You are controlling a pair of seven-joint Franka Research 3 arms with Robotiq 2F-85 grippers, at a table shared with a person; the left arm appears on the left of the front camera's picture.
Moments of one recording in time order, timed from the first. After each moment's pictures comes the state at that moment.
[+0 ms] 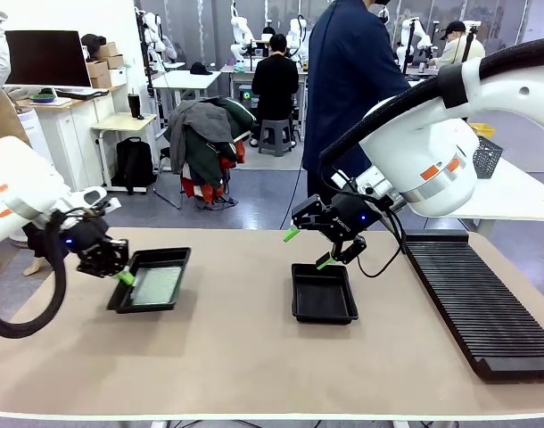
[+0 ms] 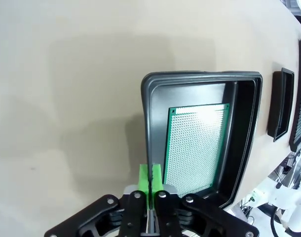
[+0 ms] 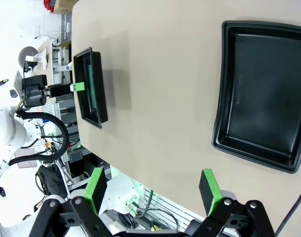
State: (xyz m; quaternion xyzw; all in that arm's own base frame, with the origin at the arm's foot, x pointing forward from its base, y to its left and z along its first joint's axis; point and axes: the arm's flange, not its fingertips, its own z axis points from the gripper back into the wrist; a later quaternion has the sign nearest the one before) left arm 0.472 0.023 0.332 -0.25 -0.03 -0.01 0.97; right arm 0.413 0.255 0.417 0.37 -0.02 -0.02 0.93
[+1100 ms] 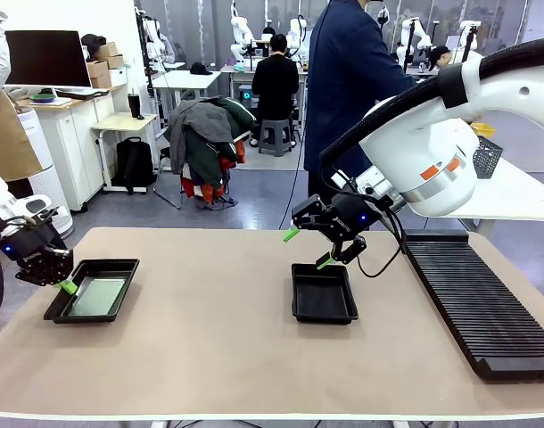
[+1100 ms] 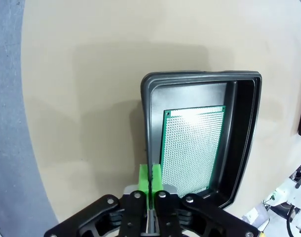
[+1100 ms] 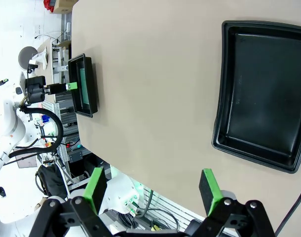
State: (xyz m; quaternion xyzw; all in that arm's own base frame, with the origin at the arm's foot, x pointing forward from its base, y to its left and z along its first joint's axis) left arm 0.470 0.117 0.313 -0.21 -0.02 0.01 0.98; right arm 0.413 0.255 0.418 0.37 -0.02 -0.02 0.93
